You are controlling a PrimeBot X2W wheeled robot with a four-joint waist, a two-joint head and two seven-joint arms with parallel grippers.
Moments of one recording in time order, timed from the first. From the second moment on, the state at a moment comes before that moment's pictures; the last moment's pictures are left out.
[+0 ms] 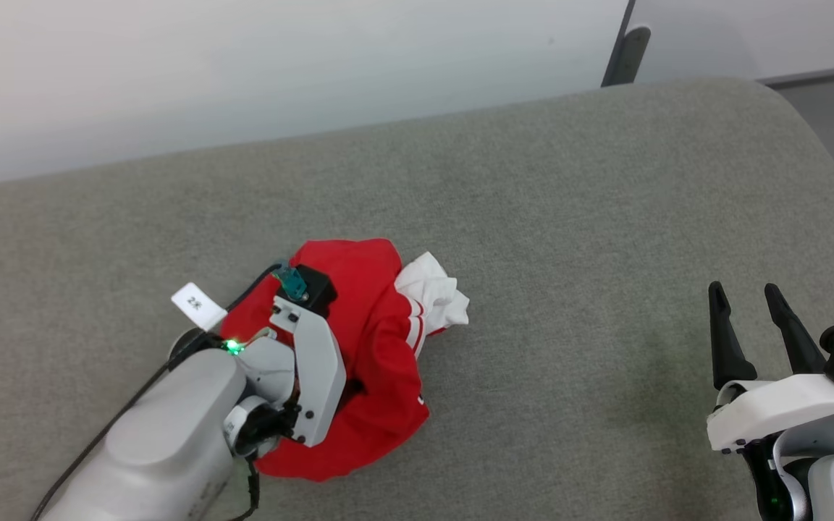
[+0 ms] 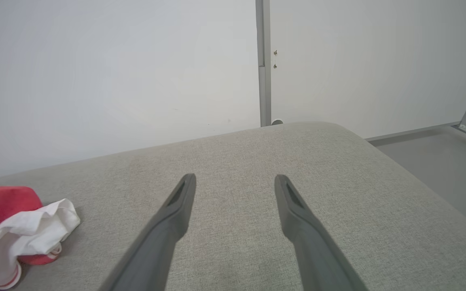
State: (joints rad) left arm -0.72 0.43 -0.84 0.56 -0.84 -0.10 0.62; right arm -0.22 -0.06 -0.10 0.19 0.21 0.13 -0.07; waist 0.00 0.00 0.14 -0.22
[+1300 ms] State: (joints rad) left arm -0.32 0.69 -0.50 0.28 -0.92 0.00 -0.09; right arm -0.07 -0.10 -0.14 0.15 0.24 0.13 -0.03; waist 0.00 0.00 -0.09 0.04
